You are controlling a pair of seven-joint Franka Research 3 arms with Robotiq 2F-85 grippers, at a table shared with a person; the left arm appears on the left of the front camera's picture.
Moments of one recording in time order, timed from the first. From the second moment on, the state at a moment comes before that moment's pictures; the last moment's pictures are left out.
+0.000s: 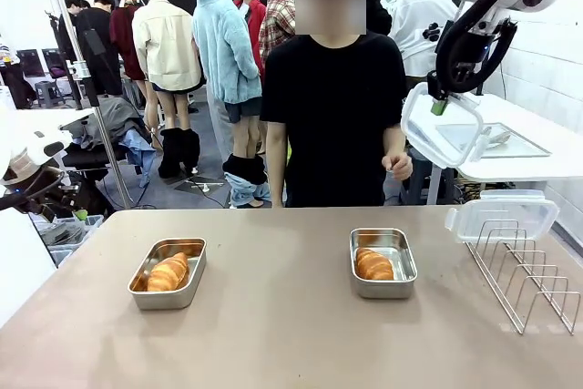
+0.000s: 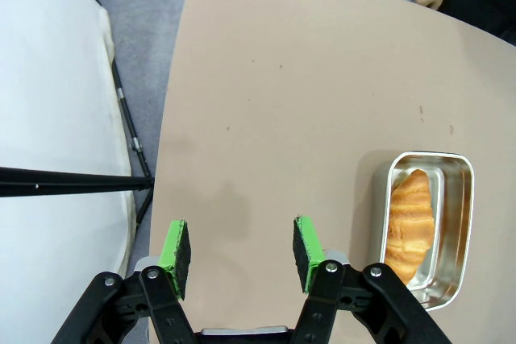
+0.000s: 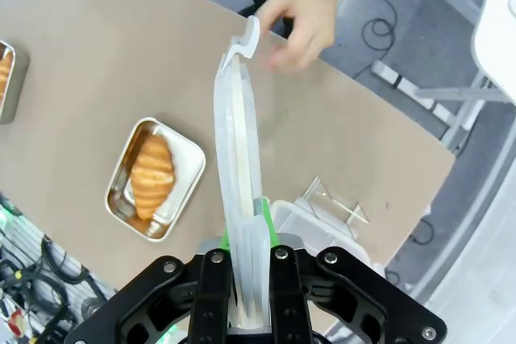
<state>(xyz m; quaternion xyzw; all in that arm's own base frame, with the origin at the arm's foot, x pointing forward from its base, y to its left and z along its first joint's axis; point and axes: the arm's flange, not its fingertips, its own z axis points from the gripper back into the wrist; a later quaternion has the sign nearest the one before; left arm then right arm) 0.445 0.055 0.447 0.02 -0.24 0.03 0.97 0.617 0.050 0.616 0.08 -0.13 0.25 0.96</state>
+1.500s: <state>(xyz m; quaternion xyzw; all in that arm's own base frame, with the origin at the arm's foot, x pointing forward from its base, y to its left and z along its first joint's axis) 0.445 0.055 0.447 0.02 -0.24 0.03 0.97 0.614 0.049 0.622 0.08 -0.14 0.25 0.95</state>
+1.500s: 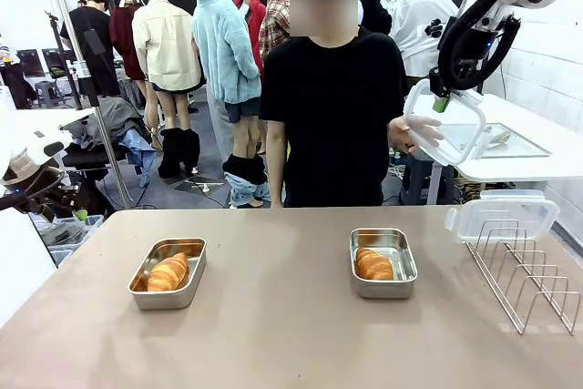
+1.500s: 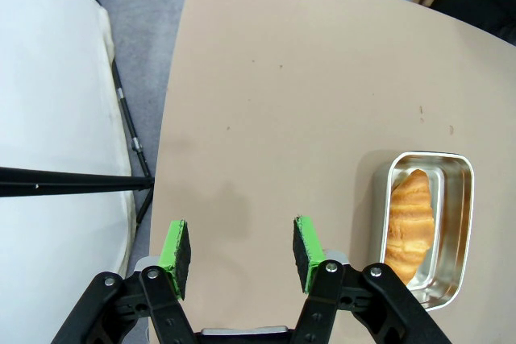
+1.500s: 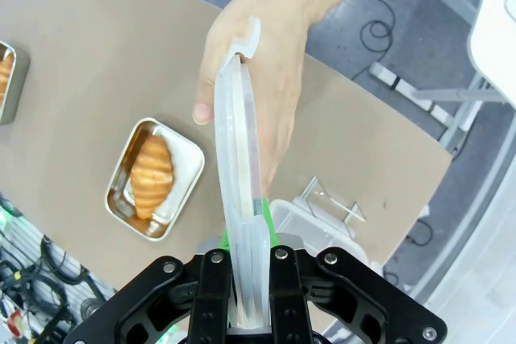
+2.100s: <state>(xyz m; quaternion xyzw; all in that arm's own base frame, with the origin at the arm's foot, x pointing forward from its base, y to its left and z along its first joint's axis) 0.445 0.055 0.447 0.02 -0.24 0.03 0.97 0.542 -0.006 0.653 0.02 -0.14 0.31 0.94</state>
